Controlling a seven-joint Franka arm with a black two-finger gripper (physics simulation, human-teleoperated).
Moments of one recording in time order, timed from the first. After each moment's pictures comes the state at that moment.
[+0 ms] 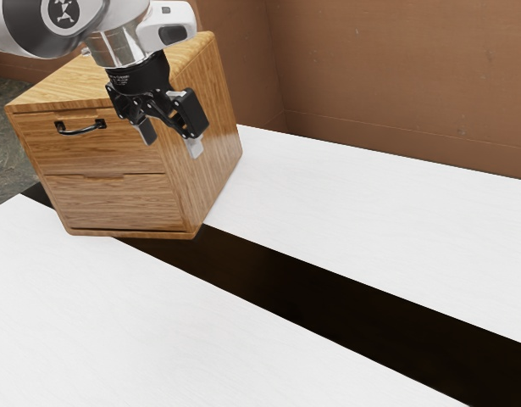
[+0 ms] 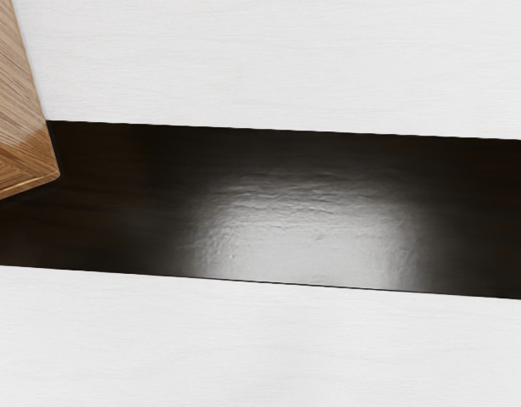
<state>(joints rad) 0.11 0.05 -0.05 -1.26 0.07 1.48 0.02</state>
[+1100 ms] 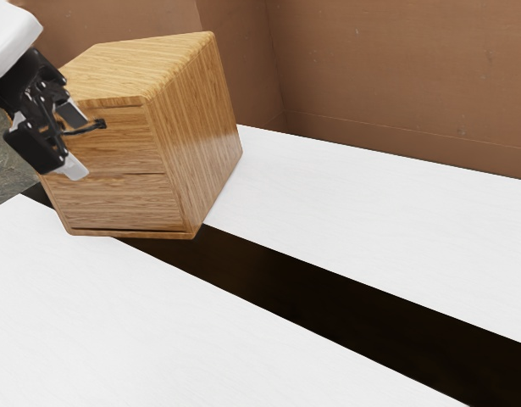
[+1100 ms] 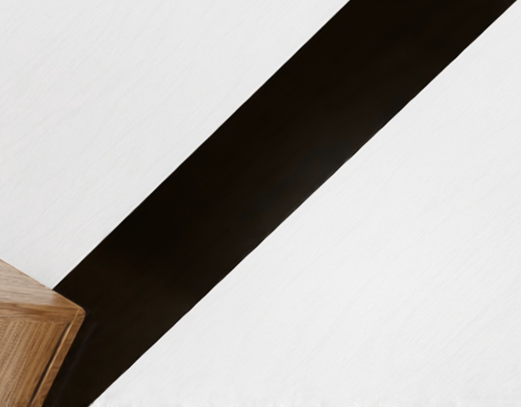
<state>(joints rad) 0.08 -0.45 0.03 -1.67 0.02 1.61 0.90</state>
